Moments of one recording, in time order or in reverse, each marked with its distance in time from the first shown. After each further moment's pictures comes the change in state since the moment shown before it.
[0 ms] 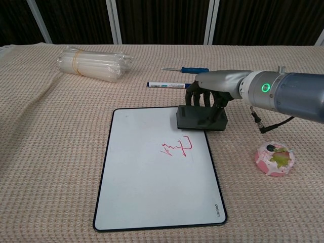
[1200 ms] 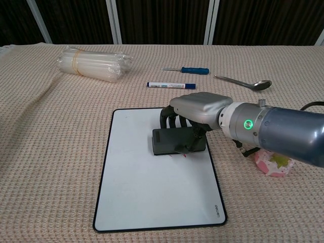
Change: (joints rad) left arm 0.000 0.001 -0.002 0.001 -0.002 0.001 -0.002; right arm -0.007 -0.086 -0.107 -0.081 -0.078 0.046 -0.035
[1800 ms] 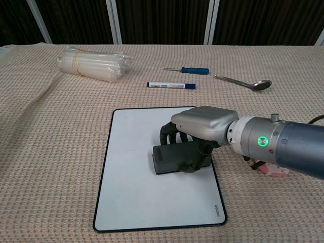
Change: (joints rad) left arm 0.001 0.000 -0.001 0.001 0.000 0.002 0.000; right arm -0.038 0.028 -0.039 -0.044 -0.082 -0.001 0.028
